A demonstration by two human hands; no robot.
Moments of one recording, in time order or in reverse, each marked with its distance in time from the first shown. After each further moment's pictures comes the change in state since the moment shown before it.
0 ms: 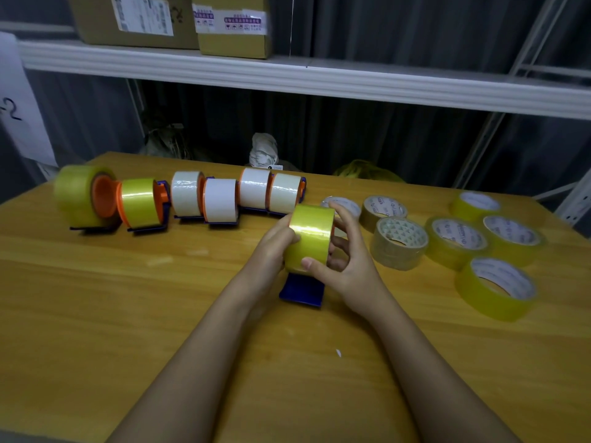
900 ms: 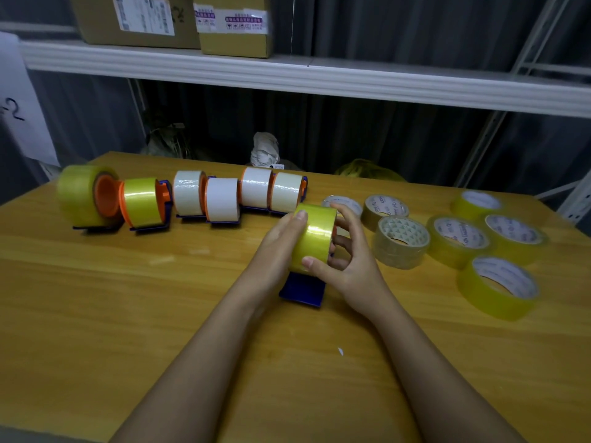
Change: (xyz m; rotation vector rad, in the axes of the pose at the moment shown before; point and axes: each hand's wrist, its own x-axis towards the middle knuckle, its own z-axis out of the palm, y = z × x) left_hand -0.003 0.005 0.008 -0.019 0.014 0.010; right_hand -0.001 -0.003 0.000 0.001 0.016 -0.006
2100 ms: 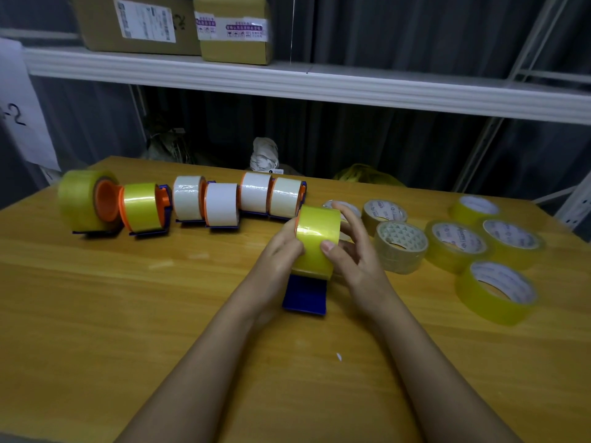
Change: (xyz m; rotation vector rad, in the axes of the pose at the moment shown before) left_hand -0.003 -0.002 -0.001 0.062 -0.079 0.093; right_hand 0.002 -0.008 -0.006 0.019 0.005 0.024
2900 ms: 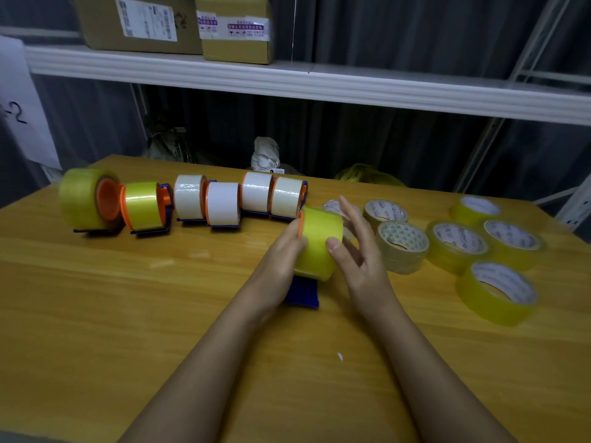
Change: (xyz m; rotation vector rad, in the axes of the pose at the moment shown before) left_hand -0.001 -0.003 0.003 0.102 0.035 -0.014; right_hand -0.001 0.006 0.003 -0.130 0.125 -0.154
